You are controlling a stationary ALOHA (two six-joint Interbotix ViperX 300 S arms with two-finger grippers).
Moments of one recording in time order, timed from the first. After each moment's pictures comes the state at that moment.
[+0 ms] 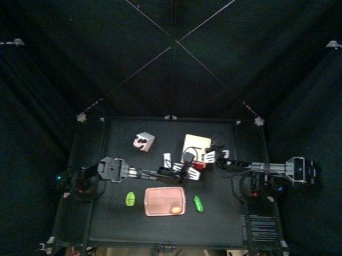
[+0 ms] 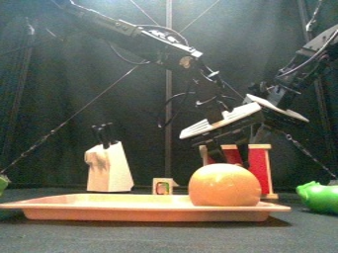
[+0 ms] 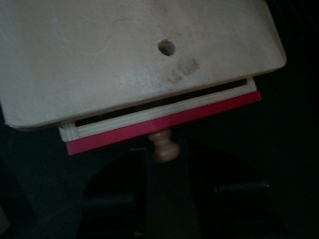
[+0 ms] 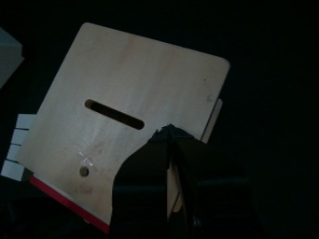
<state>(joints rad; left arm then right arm) -0.01 0.63 -0.22 0.80 0.75 -1.70 -0.27 -0.39 0.98 -1.08 0.61 1.95</state>
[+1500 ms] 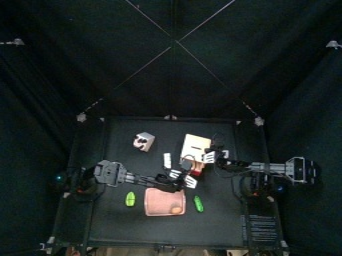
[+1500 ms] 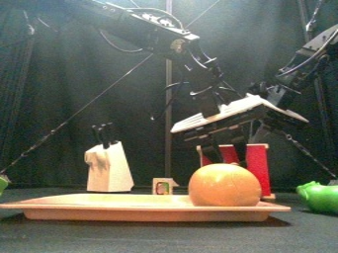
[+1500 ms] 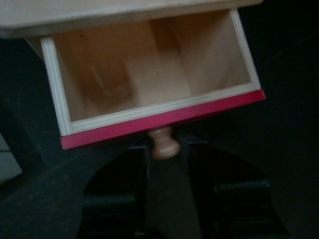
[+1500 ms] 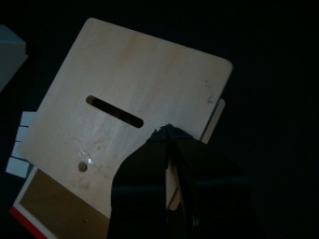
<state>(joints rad) -0.13 0.60 -0.16 0.79 0.81 -1.70 -0.27 -0.38 0.98 -1.07 0.60 1.95</state>
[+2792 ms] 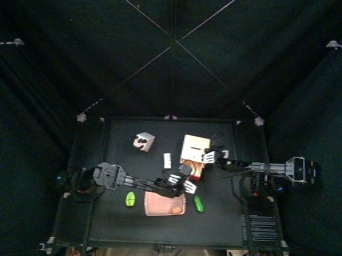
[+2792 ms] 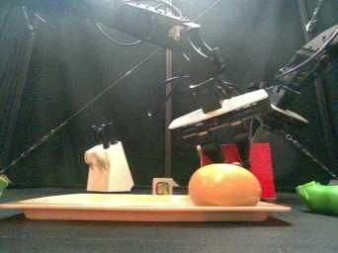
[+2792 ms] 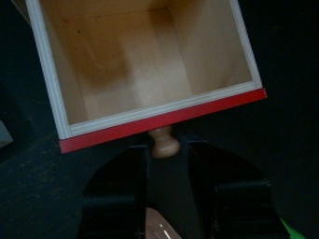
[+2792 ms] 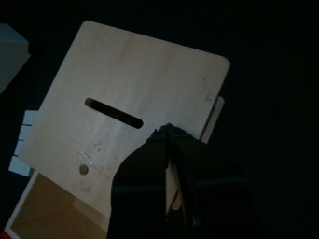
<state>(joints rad) -0.18 0.59 -0.16 0.76 0.83 -1.70 -0.27 -0.38 0.98 -1.07 0.59 1.95</state>
